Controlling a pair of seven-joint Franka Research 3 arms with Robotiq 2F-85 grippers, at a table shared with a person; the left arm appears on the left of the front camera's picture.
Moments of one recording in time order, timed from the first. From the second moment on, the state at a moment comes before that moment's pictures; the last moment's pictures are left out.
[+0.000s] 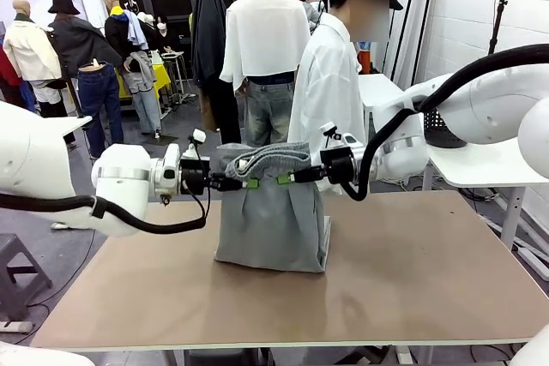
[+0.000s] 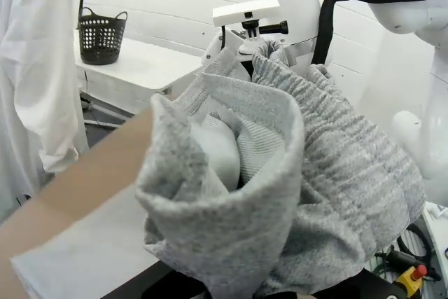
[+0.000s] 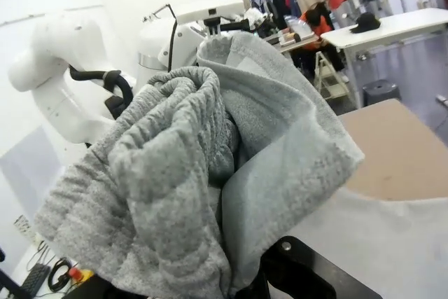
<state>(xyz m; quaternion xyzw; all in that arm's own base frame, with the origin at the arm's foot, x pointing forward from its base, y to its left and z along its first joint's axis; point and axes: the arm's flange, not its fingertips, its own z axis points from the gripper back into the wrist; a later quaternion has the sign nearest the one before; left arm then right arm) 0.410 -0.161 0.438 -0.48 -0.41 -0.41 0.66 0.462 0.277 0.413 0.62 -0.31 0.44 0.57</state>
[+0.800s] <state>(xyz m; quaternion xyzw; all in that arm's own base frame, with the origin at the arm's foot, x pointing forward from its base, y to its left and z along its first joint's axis) 0.377 -0.153 0.363 -0.55 -0.33 -0.34 0.69 0.403 0.283 0.328 0.67 -0.24 0.38 0.59</state>
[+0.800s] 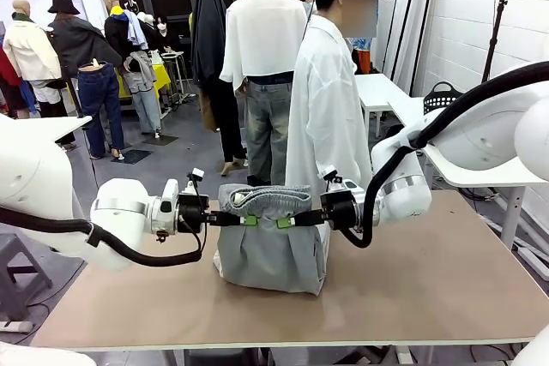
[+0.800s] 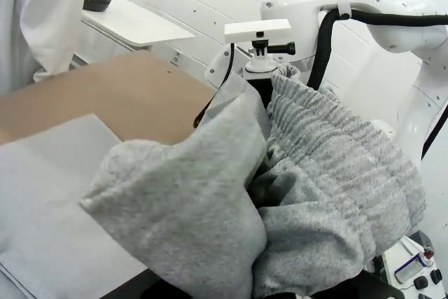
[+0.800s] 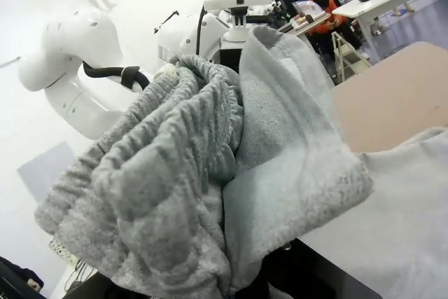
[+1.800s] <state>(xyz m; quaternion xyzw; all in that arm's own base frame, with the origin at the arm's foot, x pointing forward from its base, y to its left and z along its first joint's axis) 0.407 -0.157 0.359 -0.56 -0.31 -0.32 0.69 0.425 0.273 0.325 0.67 -0.24 0.36 0.60</state>
